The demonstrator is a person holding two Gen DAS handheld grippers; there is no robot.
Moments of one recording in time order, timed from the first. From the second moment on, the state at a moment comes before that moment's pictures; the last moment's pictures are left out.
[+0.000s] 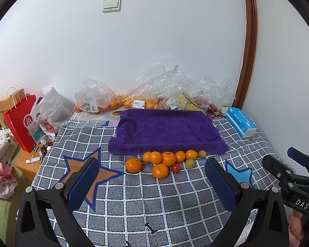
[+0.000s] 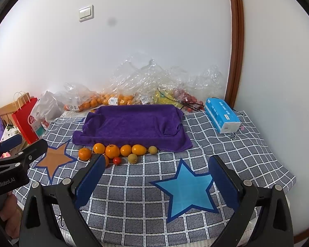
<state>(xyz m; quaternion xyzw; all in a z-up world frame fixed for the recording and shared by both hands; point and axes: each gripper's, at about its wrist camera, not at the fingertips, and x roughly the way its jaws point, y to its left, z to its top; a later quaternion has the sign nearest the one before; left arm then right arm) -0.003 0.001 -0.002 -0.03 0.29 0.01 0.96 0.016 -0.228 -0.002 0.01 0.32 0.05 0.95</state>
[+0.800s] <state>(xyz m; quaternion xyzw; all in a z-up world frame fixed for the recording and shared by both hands) -0.003 0.000 -0.002 -0.03 0.29 0.01 0.96 0.014 -0.228 -0.002 0.00 0.32 0.05 0.95</state>
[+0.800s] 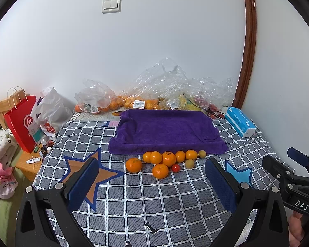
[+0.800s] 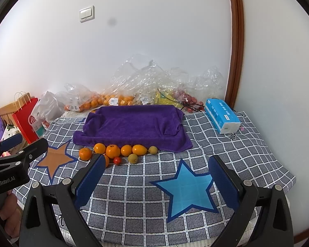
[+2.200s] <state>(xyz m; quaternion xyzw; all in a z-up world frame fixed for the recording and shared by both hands) 0.001 0.002 0.000 -0.03 0.30 0.01 0.95 0.022 -0.222 -0.011 0.01 0.32 0.07 0.94</state>
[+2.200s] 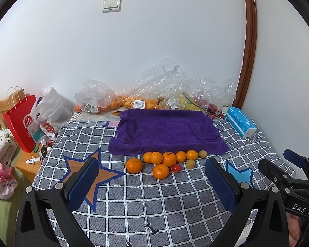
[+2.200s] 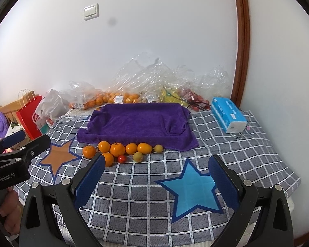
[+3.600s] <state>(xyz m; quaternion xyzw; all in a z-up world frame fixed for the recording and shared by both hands) 0.125 0.056 -0.111 -0.06 0.40 0.00 0.91 0.148 -0.244 -0.146 0.04 0.41 0.07 0.91</state>
